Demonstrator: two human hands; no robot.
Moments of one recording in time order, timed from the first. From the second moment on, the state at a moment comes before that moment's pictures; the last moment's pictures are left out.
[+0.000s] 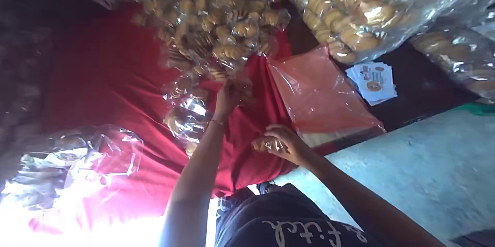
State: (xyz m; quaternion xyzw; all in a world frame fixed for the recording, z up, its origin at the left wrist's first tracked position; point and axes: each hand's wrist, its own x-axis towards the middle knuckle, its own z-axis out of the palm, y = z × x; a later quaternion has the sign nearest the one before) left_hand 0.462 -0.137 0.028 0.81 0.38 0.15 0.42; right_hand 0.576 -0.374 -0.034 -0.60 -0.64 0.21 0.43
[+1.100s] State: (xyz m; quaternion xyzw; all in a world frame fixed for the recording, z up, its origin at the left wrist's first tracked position) left_hand 0.275 -0.221 0.002 0.71 0.58 0.20 0.34; right_hand 0.534 -0.345 -0.036 -0.43 -0.73 0.30 0.43
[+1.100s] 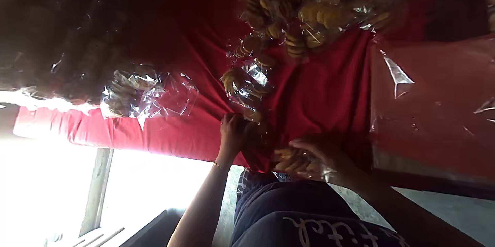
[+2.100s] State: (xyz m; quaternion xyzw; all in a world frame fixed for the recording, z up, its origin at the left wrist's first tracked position) left_hand 0.338 -0.098 0.007 1.00 0.05 0.02 0.02; right_hand 0.547 -0.361 -0.038 -0.44 -0.74 0.28 0.43
